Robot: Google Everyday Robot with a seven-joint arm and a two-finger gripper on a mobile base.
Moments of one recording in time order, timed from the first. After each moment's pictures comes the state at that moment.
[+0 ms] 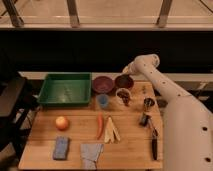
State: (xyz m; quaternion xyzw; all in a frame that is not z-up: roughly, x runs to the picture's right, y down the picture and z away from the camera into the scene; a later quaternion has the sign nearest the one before) arm 0.185 -0.120 0.967 -0.10 -0.05 0.77 0.63
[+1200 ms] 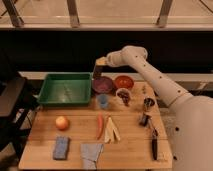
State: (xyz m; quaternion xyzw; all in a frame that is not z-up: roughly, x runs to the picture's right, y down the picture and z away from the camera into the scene) arm -0.010 -0.161 0.854 -0.21 -0.25 0.63 0.70
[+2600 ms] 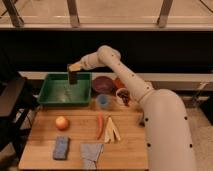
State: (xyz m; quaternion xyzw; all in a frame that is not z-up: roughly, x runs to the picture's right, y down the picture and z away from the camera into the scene) arm -0.178 -0.141 0.870 -0.27 -0.36 0.45 0.77
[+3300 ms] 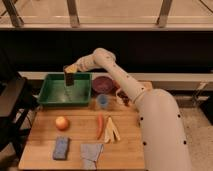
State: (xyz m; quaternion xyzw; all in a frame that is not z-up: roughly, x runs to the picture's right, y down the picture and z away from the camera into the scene) arm -0.188 -0.131 0.875 -0.26 -0.37 0.44 0.78
